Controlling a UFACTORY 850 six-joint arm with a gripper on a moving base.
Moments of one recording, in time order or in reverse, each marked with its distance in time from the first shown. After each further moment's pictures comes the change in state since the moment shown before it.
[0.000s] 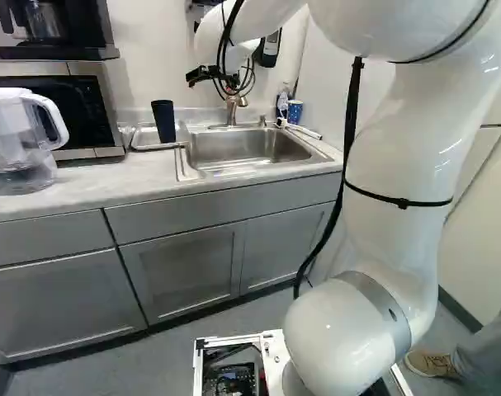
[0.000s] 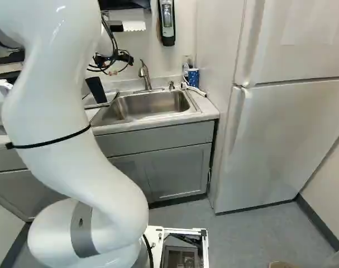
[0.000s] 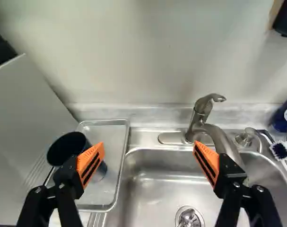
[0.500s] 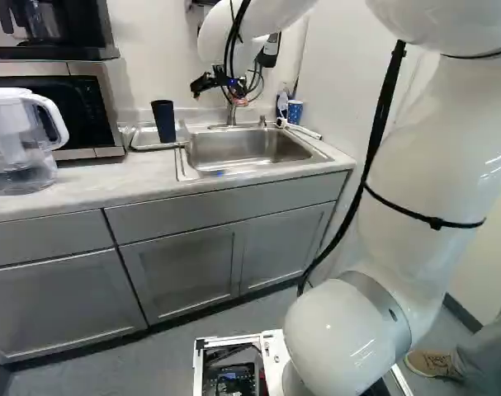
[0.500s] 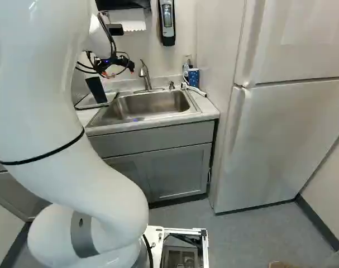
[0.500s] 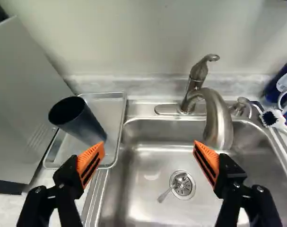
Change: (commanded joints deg) arm -0.2 7.5 8.0 0.0 -7.4 0.0
